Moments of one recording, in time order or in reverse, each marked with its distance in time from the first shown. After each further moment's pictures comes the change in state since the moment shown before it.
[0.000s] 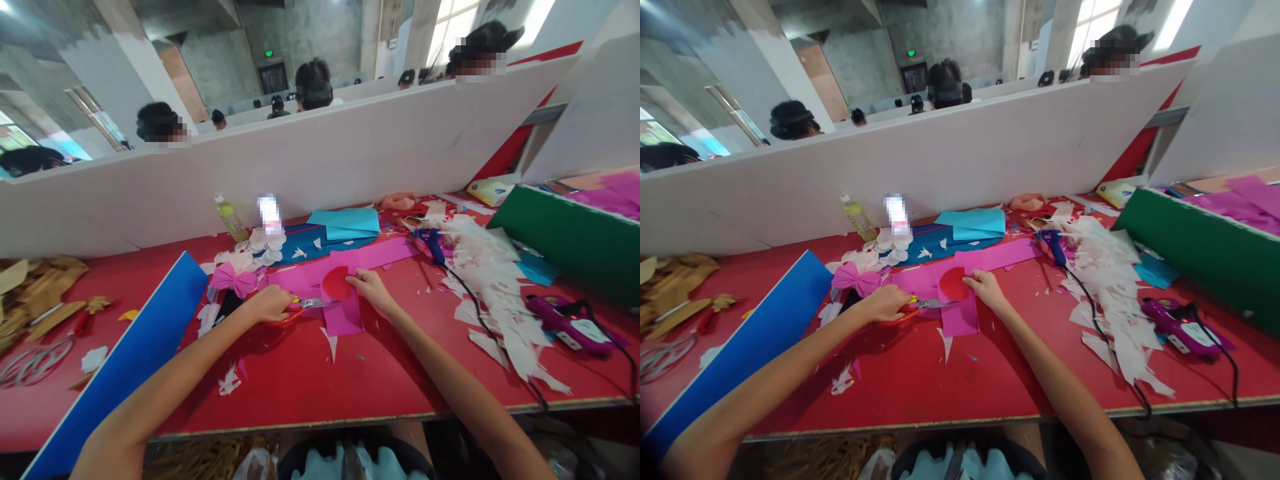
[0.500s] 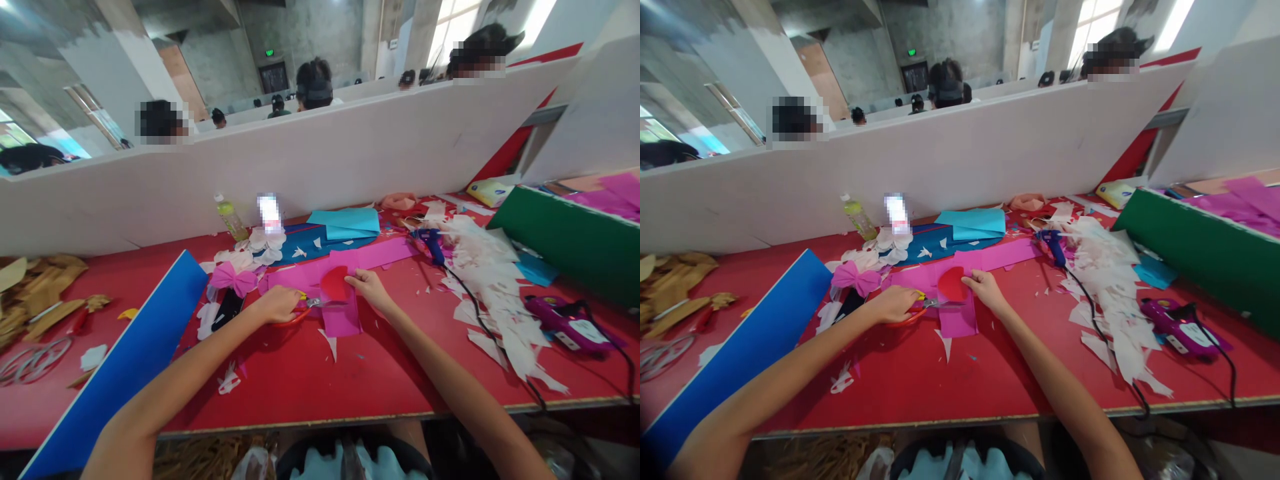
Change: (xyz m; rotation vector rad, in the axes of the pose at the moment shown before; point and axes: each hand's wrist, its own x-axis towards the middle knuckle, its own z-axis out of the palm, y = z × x) left_hand 0.016 0.010 0.011 -0.126 0.060 -0.015; right_hand 0.000 0.001 0.002 -0.009 -0.004 -0.007
